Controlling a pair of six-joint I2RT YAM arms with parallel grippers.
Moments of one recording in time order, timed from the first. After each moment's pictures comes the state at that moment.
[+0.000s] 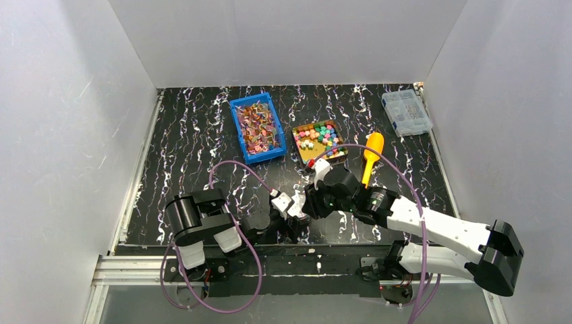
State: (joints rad) left arm -1.15 1.78 0.21 1.30 -0.20 -0.25; right arm 1.03 1.04 0.72 -0.35 -0.04 0.39
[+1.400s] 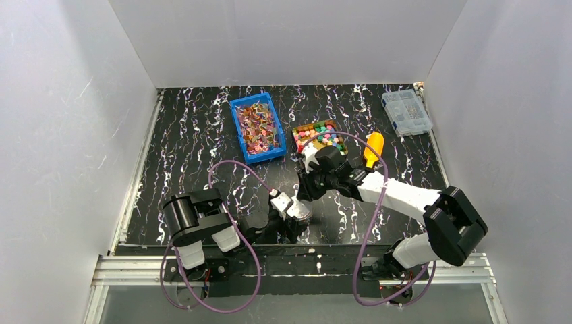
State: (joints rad) left arm -1.14 1.76 0.20 1.29 -0.14 -0.24; right arm 0.80 1.42 0.82 -0.20 -0.32 0.21
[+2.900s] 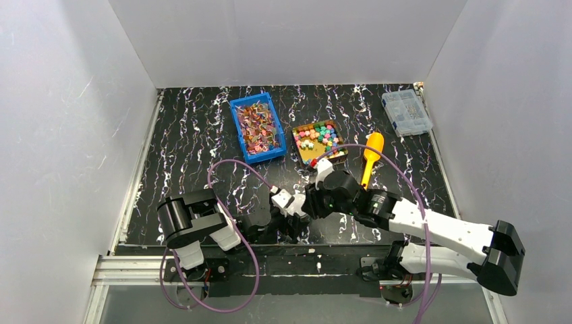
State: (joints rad) left arm -1.13 1.72 0.24 1.19 -0.17 -0.29; right arm 1.07 1.00 0.70 -0.35 0.04 0.46
